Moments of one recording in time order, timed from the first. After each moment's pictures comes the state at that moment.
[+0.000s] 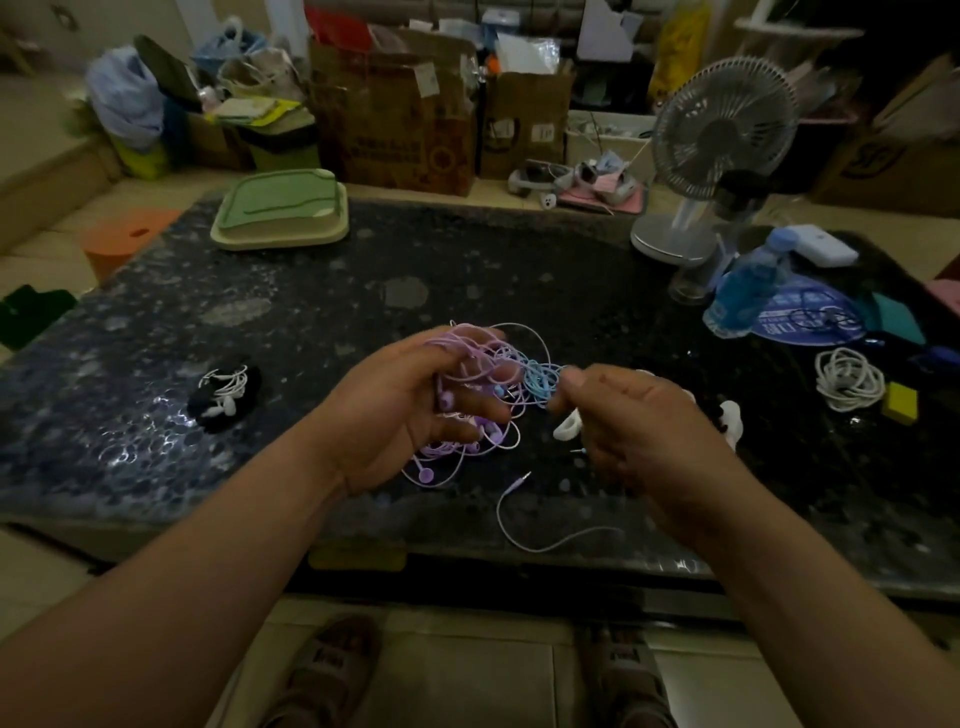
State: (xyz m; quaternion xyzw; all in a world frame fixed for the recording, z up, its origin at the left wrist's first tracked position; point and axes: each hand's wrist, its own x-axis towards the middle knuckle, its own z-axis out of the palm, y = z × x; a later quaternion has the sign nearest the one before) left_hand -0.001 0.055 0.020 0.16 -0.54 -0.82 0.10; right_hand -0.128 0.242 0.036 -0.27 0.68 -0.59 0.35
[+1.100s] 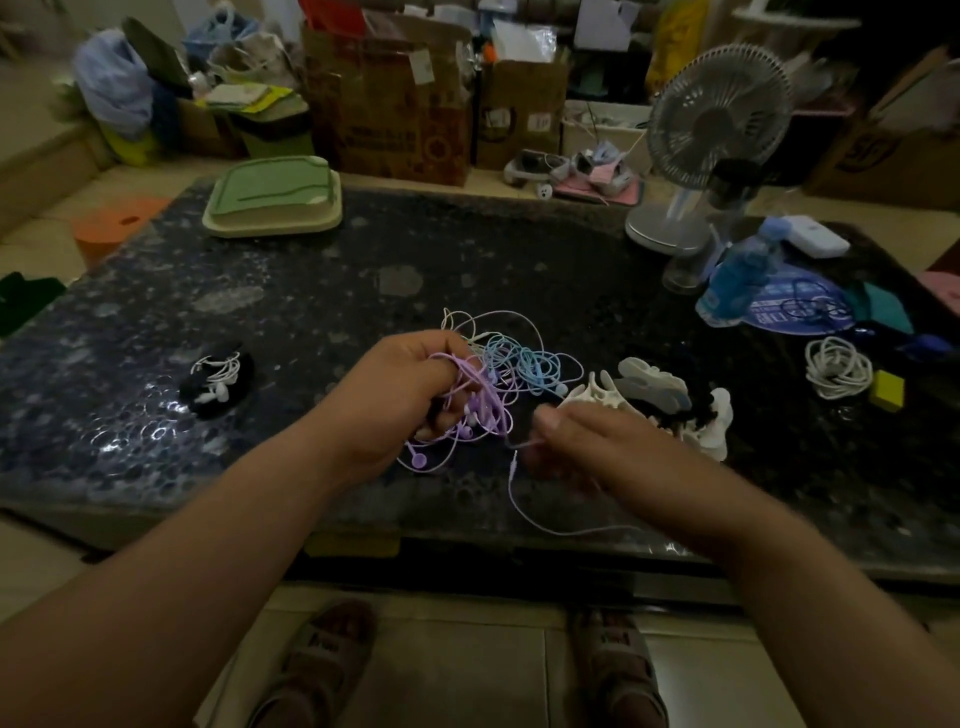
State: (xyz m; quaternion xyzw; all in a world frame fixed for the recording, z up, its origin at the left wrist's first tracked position) left_hand -0.005 0.066 0.018 0.25 -0.67 -0.69 0.13; right_hand -0.127 0.261 0.029 -0.35 0.76 -0.37 0.40
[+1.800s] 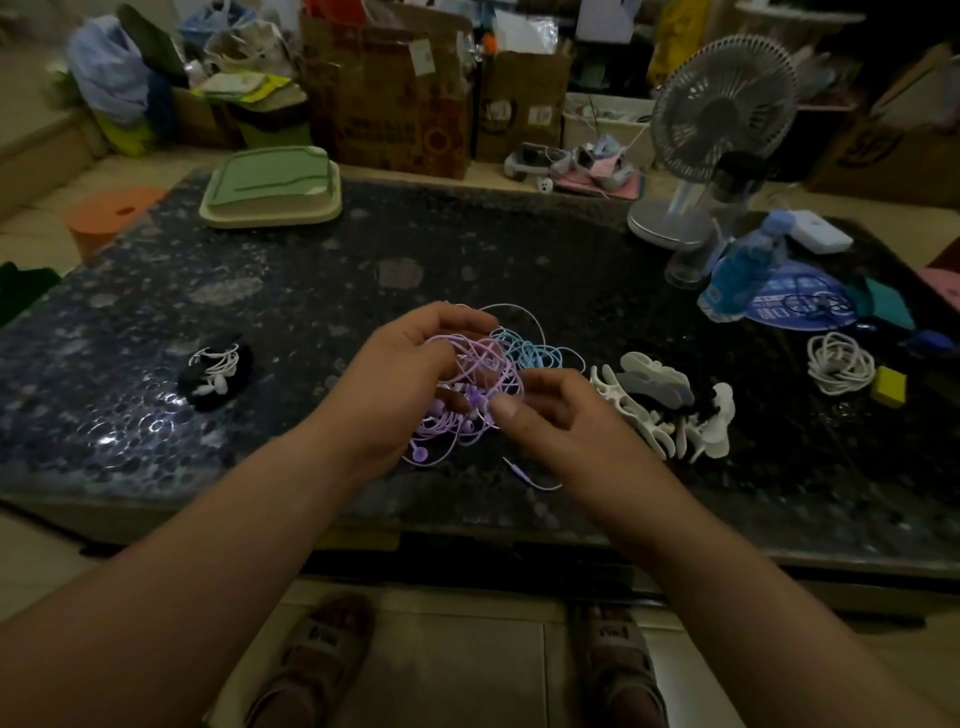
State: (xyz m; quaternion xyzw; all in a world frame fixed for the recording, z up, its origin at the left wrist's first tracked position) left_hand -0.007 0.071 0.017 0.26 -0.66 -0.68 0.19; right_hand -0.099 0.236 0.012 -0.28 0.73 -0.51 0.36
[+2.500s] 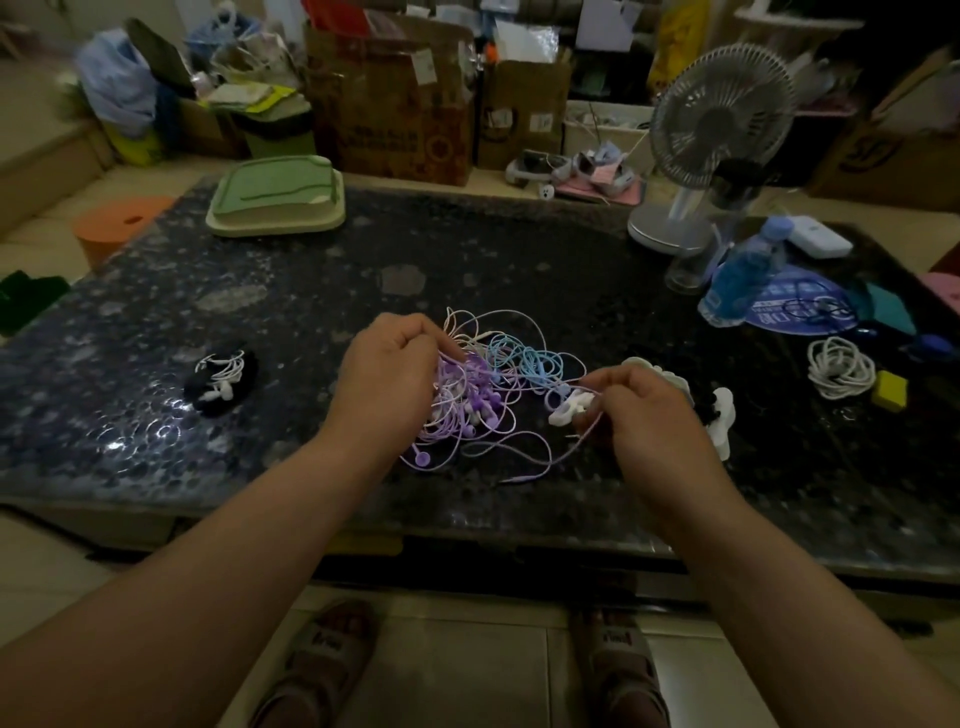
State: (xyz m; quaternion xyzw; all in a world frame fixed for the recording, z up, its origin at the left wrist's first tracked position) left_hand -0.007 0.072 0.015 0.34 -0.73 -0.52 0.30; right_hand -0.127 0.242 0.014 -0.15 0.80 -0.53 0.23
